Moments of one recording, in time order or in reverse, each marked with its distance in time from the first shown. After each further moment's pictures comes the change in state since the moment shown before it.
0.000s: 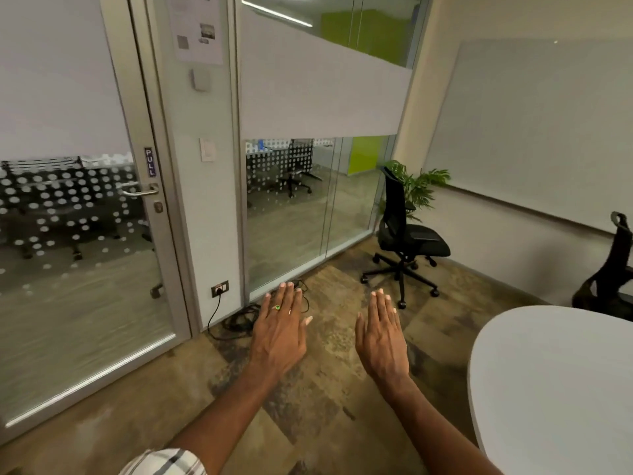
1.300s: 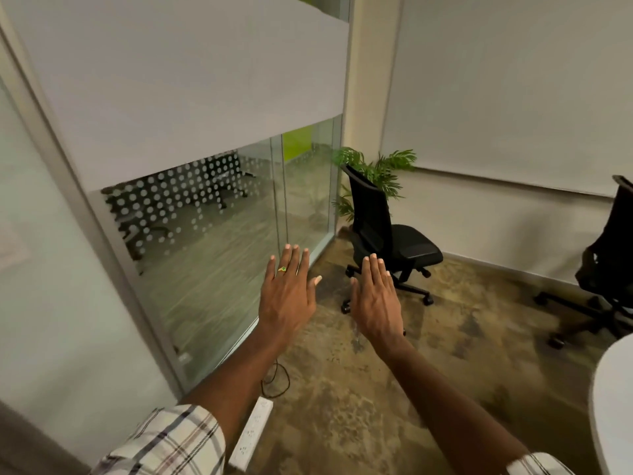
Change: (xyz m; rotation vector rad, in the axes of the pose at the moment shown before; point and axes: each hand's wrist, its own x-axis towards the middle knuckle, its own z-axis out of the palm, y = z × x) left_hand 0.679 -0.075 0.160 -0.058 0.048 0.273; right_hand 0.614 0.070 0.230 0.030 0.122 0.233
